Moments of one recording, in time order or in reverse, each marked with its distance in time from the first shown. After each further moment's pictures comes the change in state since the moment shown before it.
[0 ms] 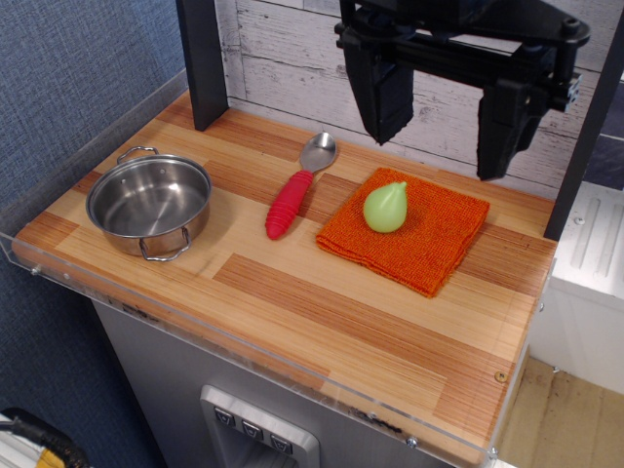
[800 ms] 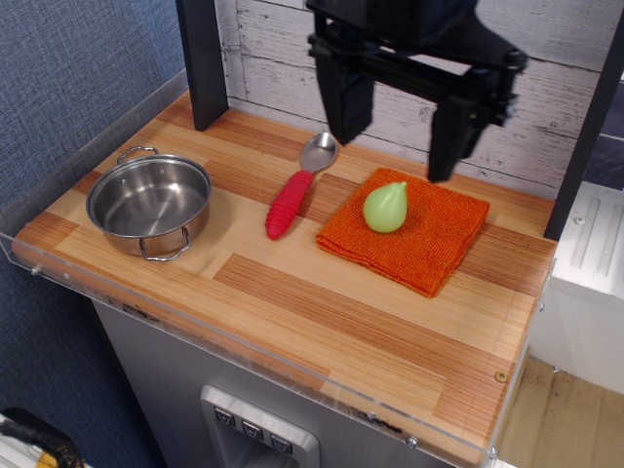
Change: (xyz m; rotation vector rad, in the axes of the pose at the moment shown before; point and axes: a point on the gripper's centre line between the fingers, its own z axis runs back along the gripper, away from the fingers) arm 0.006 0.032 -0.021 0.098 0.053 0.018
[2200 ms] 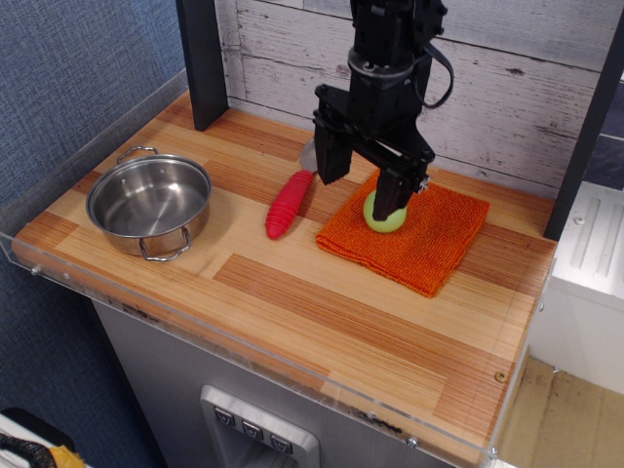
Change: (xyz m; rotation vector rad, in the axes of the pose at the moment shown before) arm 0.051 0.061 -0.126 0.064 0.117 -0.175
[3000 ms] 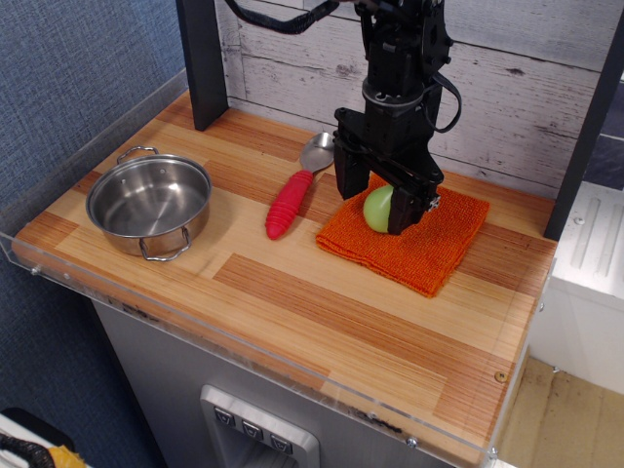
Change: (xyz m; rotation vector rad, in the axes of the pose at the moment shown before) arm 0.021 -0.002 -0.024 -0.014 -0.060 -0.048
